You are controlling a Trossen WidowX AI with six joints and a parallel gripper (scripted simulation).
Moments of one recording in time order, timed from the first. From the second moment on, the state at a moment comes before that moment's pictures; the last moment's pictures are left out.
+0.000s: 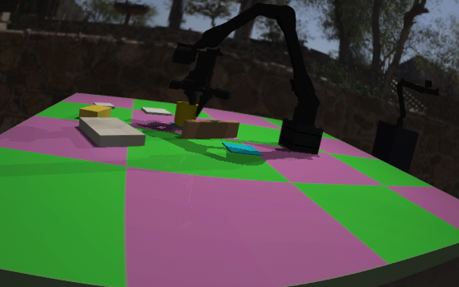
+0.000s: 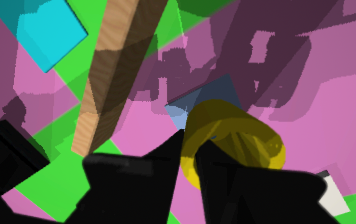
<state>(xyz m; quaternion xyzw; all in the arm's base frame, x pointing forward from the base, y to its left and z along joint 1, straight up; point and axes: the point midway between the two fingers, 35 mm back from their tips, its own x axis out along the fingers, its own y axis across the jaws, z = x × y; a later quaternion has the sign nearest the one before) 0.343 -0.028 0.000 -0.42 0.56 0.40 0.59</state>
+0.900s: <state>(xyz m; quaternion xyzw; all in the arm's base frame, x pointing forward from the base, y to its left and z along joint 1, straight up) 0.338 -0.029 0.068 -0.42 0.57 0.40 0.59</state>
